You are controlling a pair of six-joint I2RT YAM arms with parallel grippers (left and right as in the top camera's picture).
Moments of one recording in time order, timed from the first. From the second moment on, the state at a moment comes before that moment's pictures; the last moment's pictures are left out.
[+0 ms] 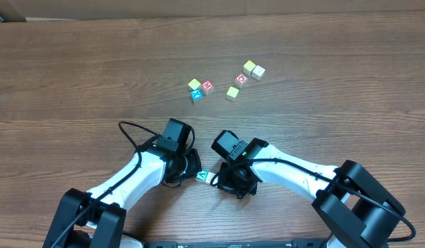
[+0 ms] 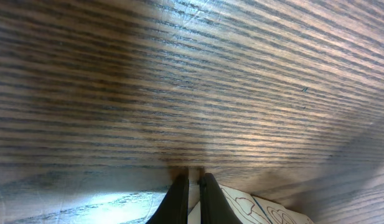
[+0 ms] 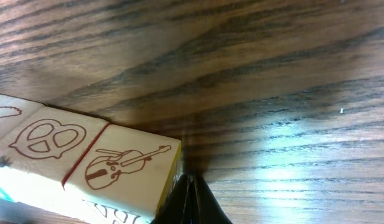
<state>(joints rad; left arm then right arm) -0.41 1.53 0.67 -0.49 0.25 -0.70 0.85 1.78 0.97 -0.67 -0.33 1.07</state>
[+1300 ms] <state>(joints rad) -0.40 1.55 0.69 -0.50 0.25 -0.86 0.87 1.78 0.97 -0.66 -0.33 1.19</state>
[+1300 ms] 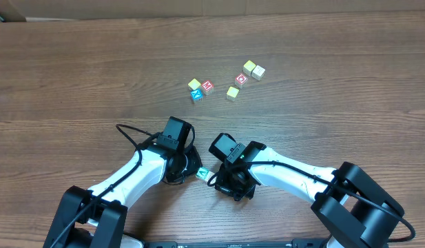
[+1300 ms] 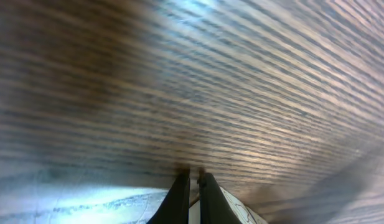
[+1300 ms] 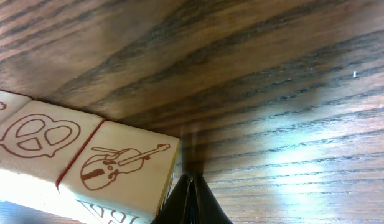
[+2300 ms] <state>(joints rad) -0.43 1.56 0.69 -0.42 0.22 -1.14 0.90 1.78 0.95 -0.61 -0.38 1.25</state>
